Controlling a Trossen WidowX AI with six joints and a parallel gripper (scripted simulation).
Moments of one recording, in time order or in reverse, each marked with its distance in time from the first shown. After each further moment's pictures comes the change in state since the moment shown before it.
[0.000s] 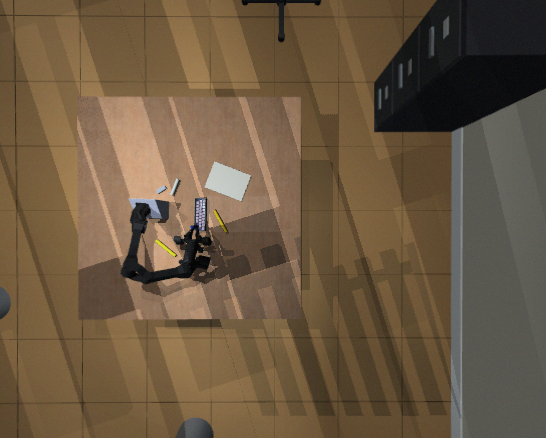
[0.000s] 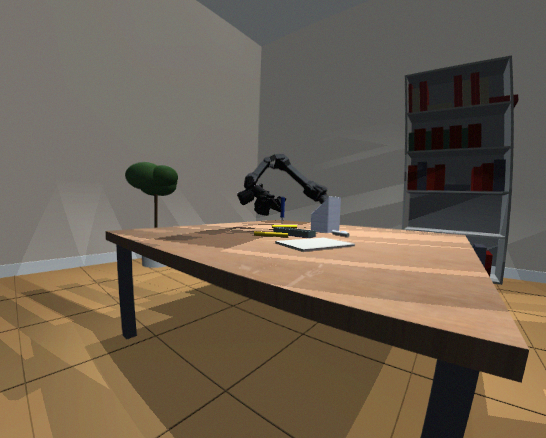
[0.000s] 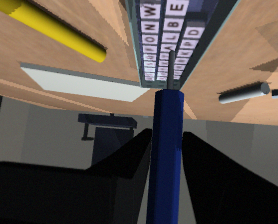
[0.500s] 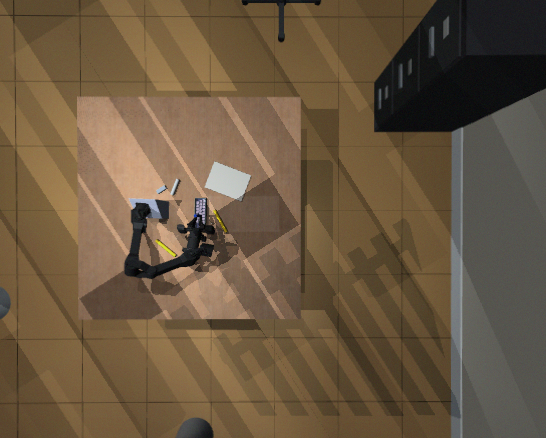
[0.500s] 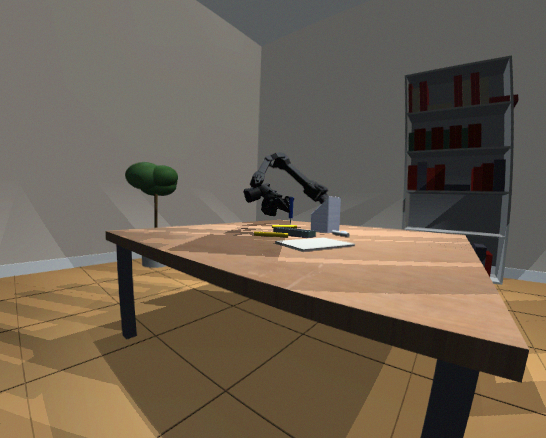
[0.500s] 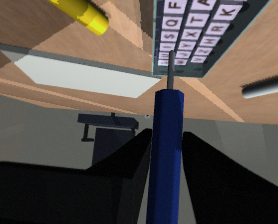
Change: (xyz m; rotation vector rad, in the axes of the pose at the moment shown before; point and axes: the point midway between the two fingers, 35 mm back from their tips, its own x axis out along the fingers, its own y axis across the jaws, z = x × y) arm 0.052 0.017 -0.031 0.001 -0.003 0.004
